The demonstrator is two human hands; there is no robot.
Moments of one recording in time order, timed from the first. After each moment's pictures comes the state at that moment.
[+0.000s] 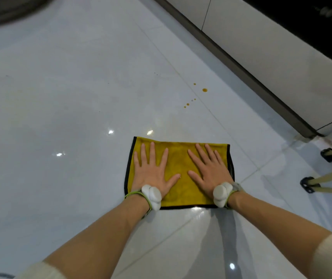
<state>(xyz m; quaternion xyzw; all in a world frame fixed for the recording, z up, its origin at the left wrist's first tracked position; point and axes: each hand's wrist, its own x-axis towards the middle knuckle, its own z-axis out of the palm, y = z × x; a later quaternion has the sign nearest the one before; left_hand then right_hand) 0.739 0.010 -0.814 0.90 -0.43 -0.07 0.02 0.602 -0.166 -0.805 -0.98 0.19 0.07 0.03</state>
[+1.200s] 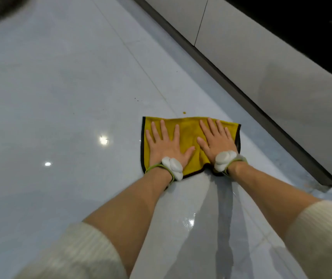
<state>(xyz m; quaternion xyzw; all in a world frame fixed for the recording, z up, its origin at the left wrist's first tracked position) 0.841 -0.229 -0.811 0.92 -0.38 -0.06 0.05 0.746 -0.389 -0.820 -0.95 0.29 0.04 0.02</state>
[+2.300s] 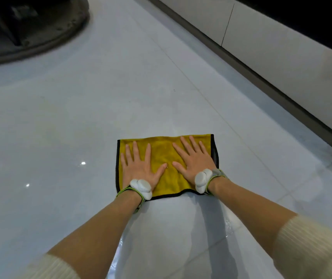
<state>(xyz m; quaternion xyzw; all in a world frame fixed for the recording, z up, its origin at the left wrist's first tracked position) 0.832 0.035 -0.812 0.96 -0.28 -0.04 0.03 0.737 -0.148 -0.809 -0.99 0.12 0.05 0.05</state>
